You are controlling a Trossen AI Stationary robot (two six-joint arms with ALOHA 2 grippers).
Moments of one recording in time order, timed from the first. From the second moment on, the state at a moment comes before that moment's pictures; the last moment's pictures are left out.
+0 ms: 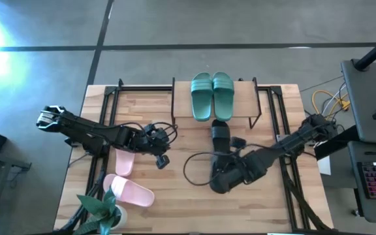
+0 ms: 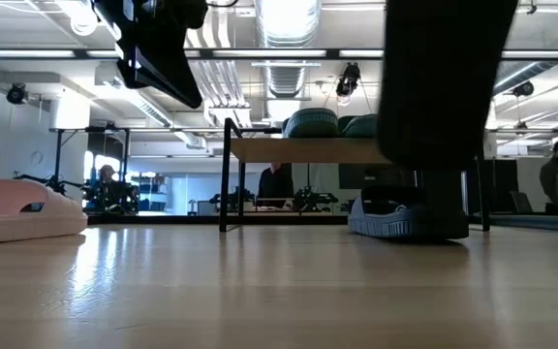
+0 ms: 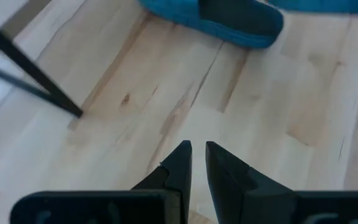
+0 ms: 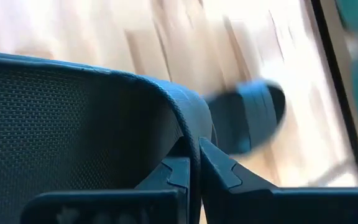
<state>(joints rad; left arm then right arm) -0.22 1.31 1.01 -0.59 -0.35 -0.60 0.50 1.68 1.42 -1.17 0.57 0.63</state>
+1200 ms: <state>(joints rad) -0.25 1.31 1.01 -0.64 -0.48 -0.81 0.16 2.00 1.42 -0.80 0.70 0.03</state>
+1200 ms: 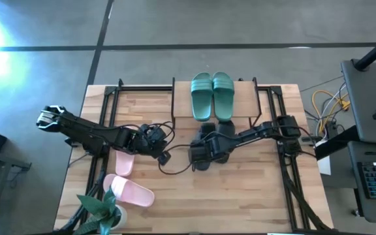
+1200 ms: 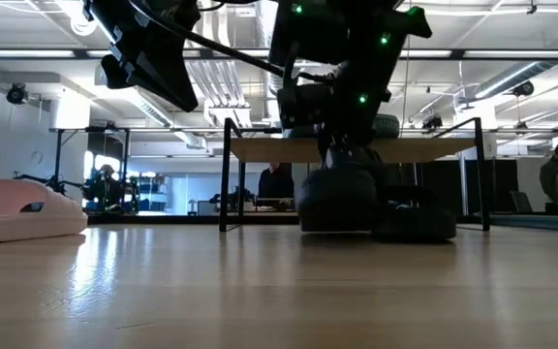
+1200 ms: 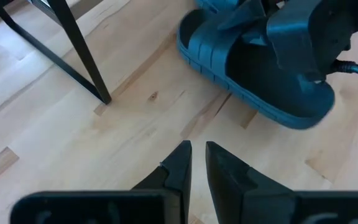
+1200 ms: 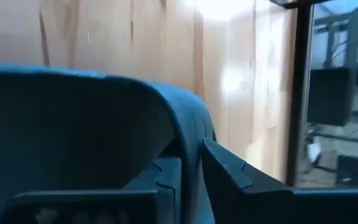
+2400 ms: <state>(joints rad) -0.25 1.32 0.93 -0.56 -0.36 -0.89 0.15 1.87 1.45 -1.18 0.29 0.62</state>
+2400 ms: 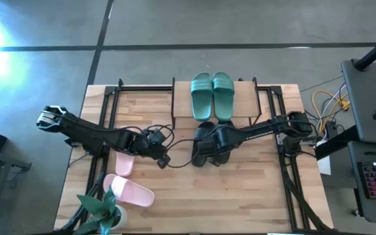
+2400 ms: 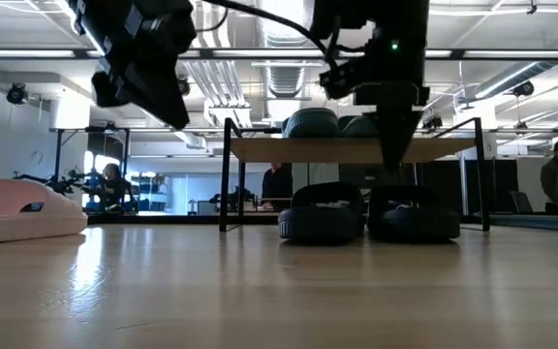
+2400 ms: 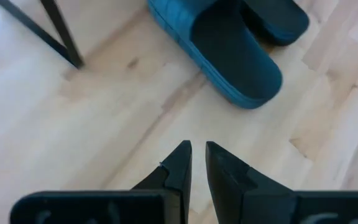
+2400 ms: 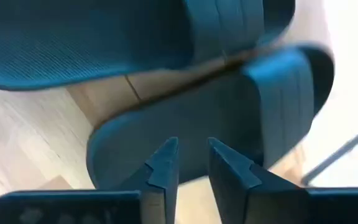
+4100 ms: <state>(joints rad) -0.26 1.32 0.70 -0.14 -0.26 -1.04 0.24 1.79 1.19 -1.02 0.21 0.88</state>
